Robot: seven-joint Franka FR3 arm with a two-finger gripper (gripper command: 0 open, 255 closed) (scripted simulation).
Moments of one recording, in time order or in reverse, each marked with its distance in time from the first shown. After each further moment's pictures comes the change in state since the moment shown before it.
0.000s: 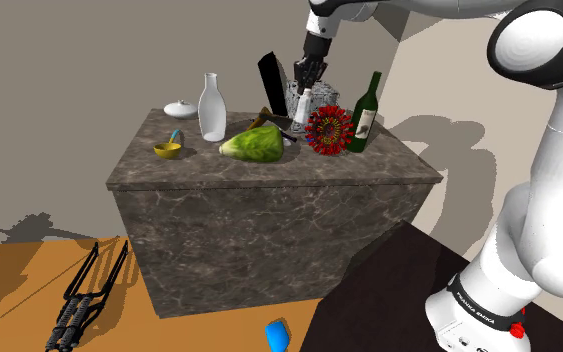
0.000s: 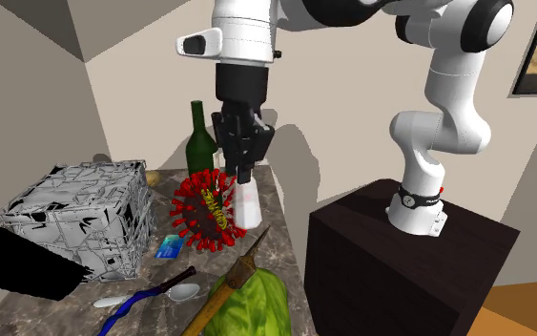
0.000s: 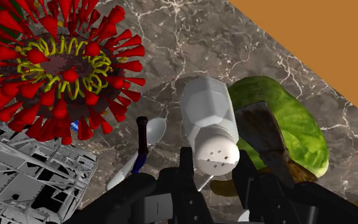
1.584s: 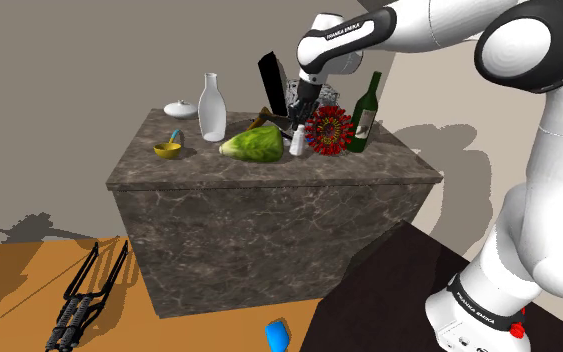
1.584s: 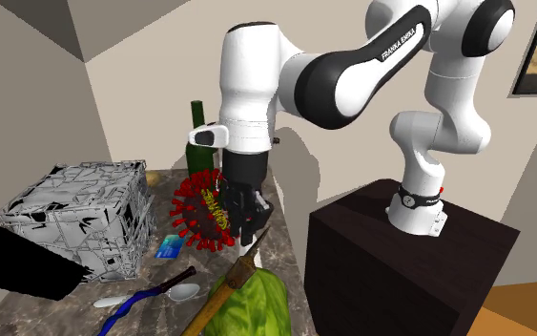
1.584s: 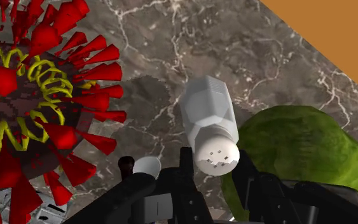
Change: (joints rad) arm 0.007 0.048 0.018 -0.264 0.041 0.304 -0.039
